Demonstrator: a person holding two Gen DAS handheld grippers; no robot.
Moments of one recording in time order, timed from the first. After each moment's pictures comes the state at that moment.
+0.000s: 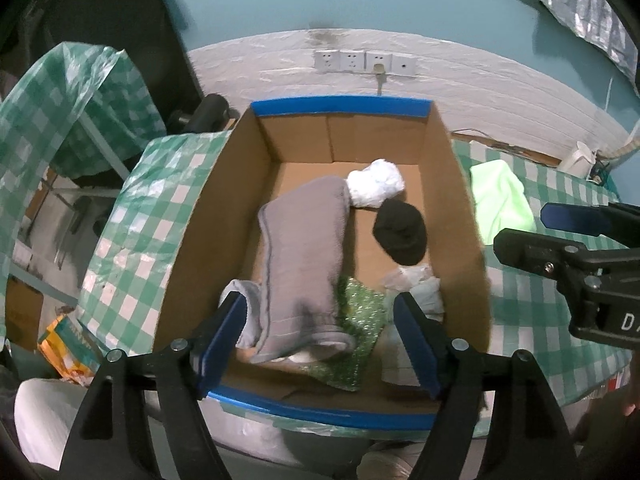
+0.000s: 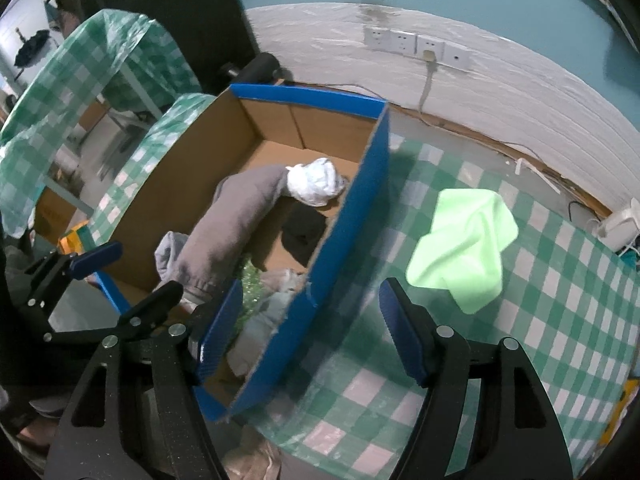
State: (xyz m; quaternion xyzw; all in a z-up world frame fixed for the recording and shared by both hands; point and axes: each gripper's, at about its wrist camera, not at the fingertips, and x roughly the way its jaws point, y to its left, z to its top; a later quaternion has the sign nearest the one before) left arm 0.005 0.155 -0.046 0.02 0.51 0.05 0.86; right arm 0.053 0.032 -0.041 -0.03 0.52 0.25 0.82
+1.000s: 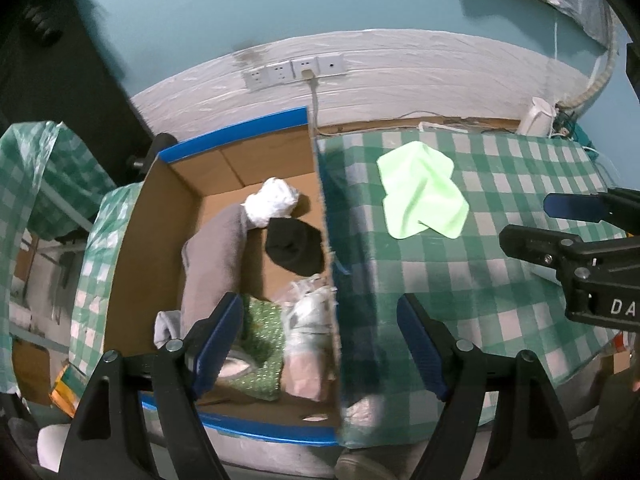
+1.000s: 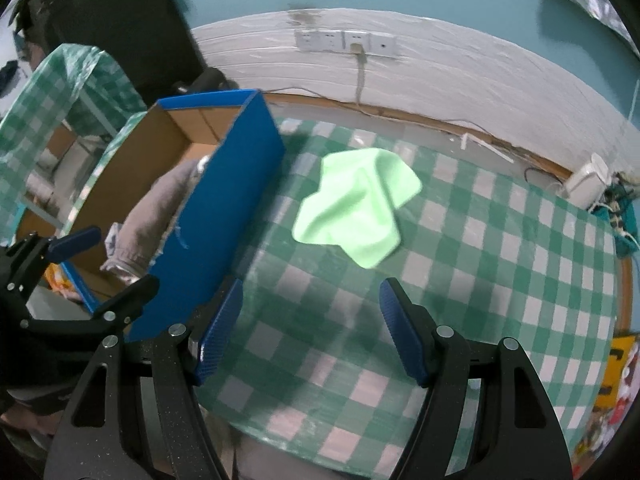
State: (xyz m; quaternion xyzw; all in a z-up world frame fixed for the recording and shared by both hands) left arm 0.006 0.052 -0.041 0.10 0.50 -0.02 0.86; right arm 0.036 -0.080 -0.048 -0.01 0.52 0.18 0.84
